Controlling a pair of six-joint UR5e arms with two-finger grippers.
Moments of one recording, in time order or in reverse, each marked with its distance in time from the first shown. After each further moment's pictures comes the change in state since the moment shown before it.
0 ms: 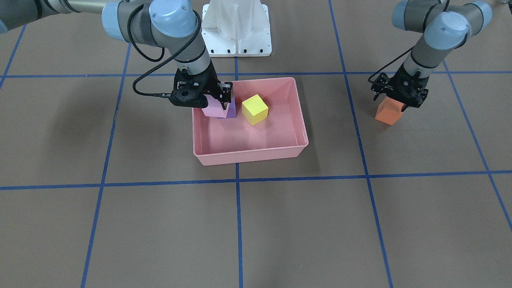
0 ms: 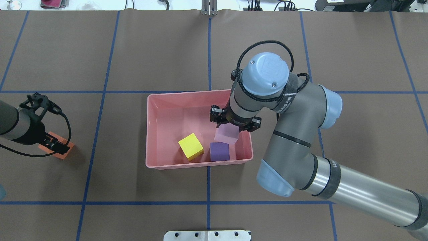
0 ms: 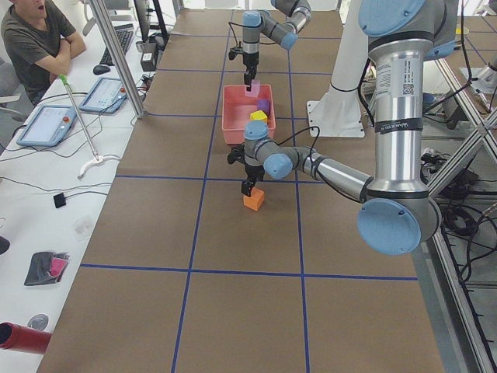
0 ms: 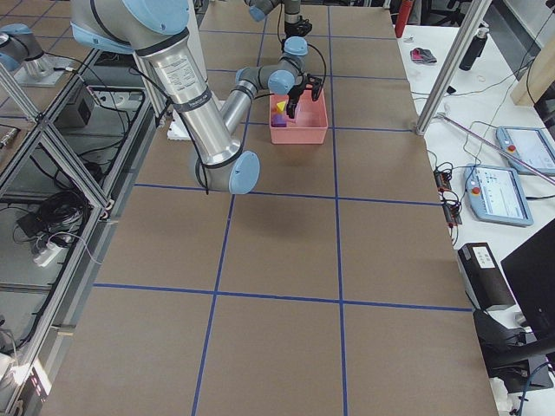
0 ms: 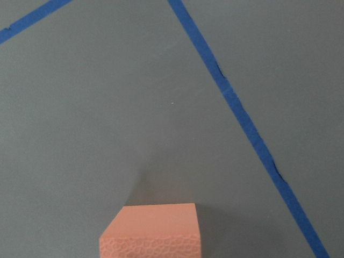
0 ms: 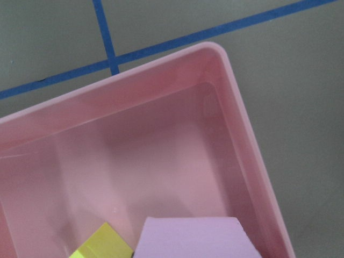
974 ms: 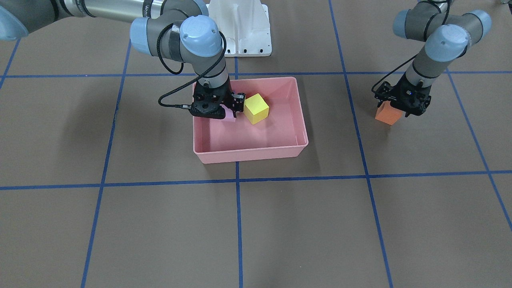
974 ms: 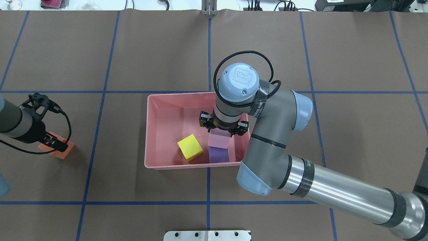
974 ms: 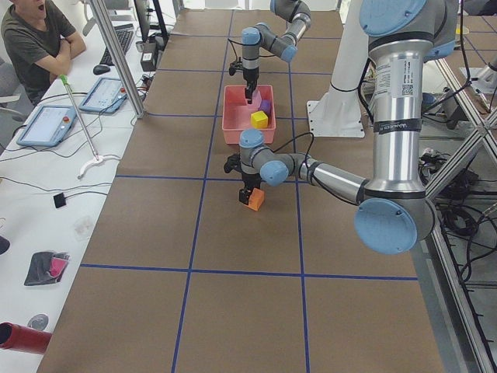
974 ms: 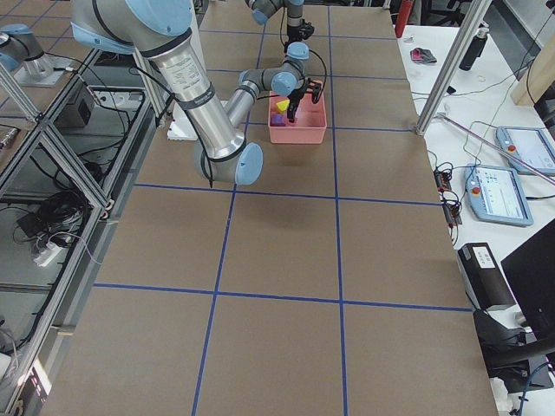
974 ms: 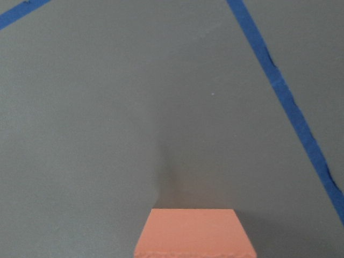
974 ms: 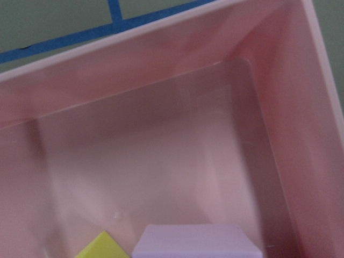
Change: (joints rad) left arm -0.010 -0.021 0.072 -0.003 0.001 -0.016; right arm -0.029 0.072 -0.132 0.006 -0.020 -0.010
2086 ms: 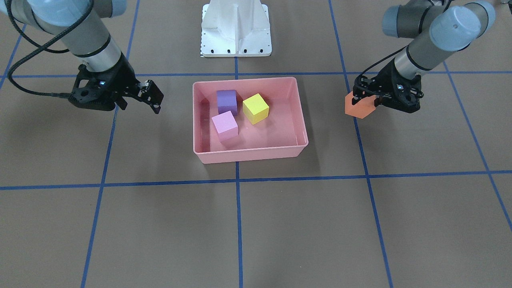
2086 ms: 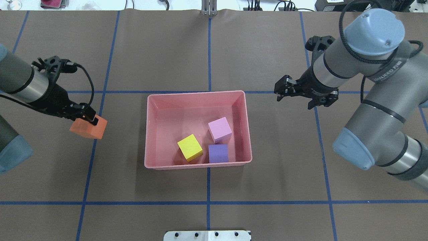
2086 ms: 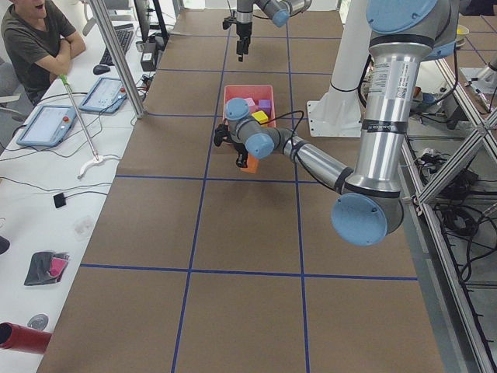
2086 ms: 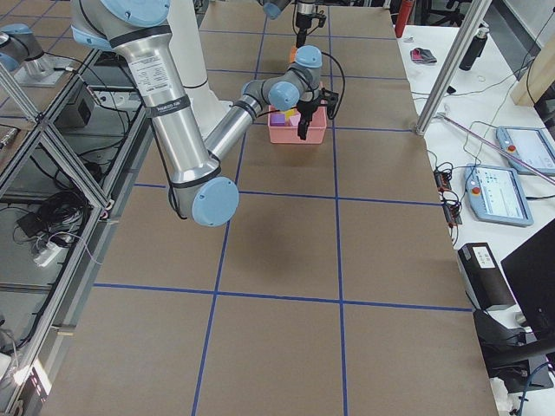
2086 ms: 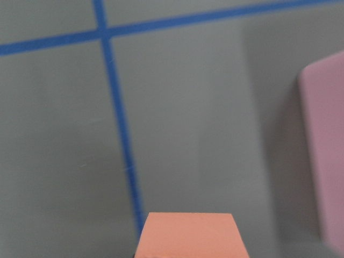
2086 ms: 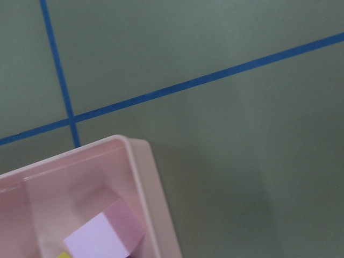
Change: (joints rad) left arm -0.121 -0.289 -0.091 0.194 -0.299 -0.371; right arm 0.302 -0.366 0.366 -0.073 0.147 -0.236
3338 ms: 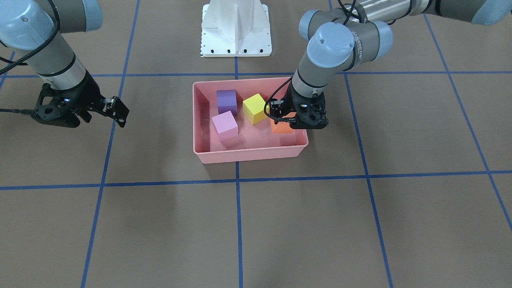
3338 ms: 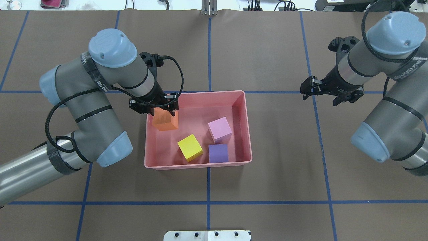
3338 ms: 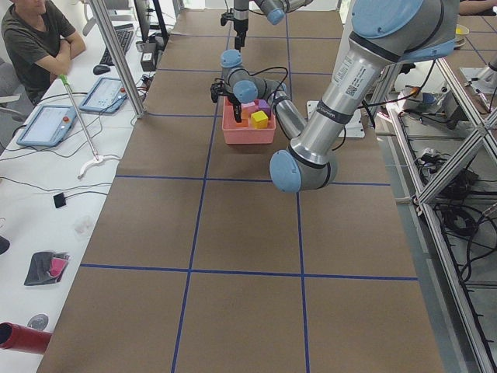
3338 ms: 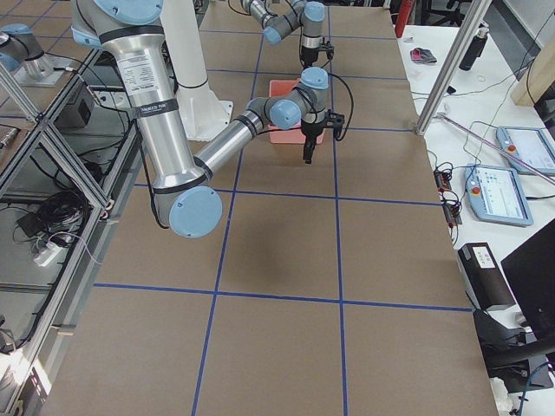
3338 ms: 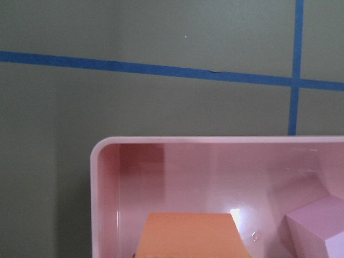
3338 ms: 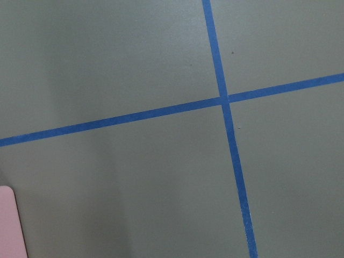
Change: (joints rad) left arm 0.215 -0.395 0.253 0.096 0.234 -0.333; right arm 0.046 -0.070 -0.037 0.009 -0.011 -0.097
